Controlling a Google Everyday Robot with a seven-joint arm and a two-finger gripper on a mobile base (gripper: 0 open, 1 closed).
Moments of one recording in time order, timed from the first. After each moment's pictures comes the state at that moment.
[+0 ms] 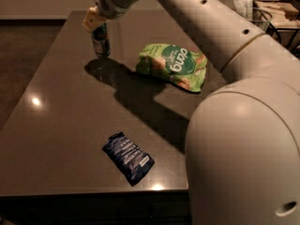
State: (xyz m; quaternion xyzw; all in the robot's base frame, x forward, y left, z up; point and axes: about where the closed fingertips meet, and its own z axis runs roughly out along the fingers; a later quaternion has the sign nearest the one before) arm 0.749 0.148 0.968 -0.44 0.80 0.19 0.38
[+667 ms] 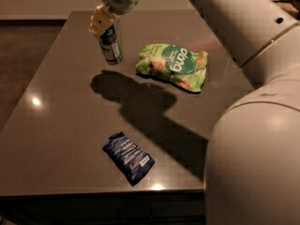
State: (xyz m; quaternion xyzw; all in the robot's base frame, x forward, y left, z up) arm 0.676 0.106 0.989 -0.52 0.78 0.16 0.30
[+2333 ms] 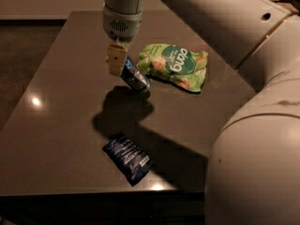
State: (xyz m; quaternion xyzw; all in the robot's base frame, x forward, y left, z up) arm 0.595 0.065 0.925 -0.66 0.75 0.05 0.11
